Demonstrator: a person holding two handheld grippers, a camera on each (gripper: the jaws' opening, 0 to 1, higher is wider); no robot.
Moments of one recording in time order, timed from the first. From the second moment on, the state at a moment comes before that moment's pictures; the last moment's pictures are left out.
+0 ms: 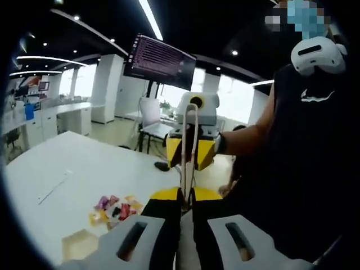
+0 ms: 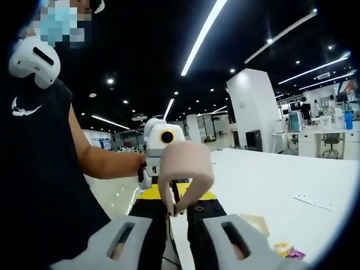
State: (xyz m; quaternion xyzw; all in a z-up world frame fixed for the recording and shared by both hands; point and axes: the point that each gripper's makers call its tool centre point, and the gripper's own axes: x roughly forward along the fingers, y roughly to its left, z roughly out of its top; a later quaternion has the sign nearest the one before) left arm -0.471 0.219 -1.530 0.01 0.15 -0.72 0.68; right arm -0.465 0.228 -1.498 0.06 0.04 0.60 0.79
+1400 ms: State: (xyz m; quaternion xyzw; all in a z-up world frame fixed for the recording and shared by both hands) left arm -0.431 0.357 -1.721 0.06 0.16 -0.40 0.90; right arm -0.385 0.131 -1.548 -0.12 0.08 0.48 0.86
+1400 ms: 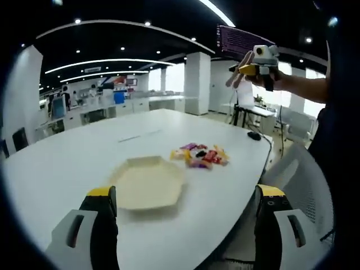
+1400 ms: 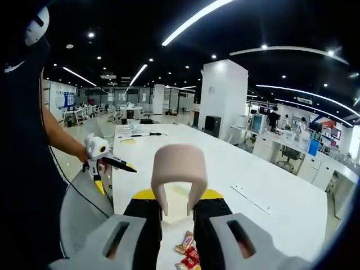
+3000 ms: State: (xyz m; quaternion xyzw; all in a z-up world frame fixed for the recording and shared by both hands) left arm -0.430 0.352 -1.734 0.02 0.16 -0.37 0.92; right arm -0.334 0.124 -1.665 -0.10 0.15 0.46 0.87
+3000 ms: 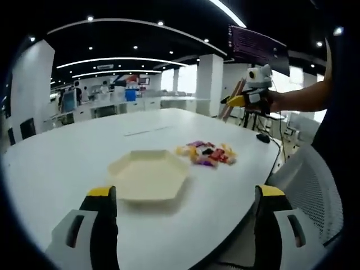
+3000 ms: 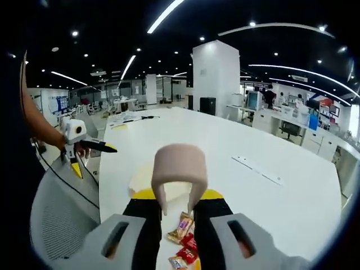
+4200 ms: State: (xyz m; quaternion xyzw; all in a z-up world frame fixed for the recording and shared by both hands) left arm -0.423 0.363 -1.746 0.04 0.18 -0.35 0.92; right arm -0.297 0.145 -1.800 -0.11 0.25 0.40 0.88
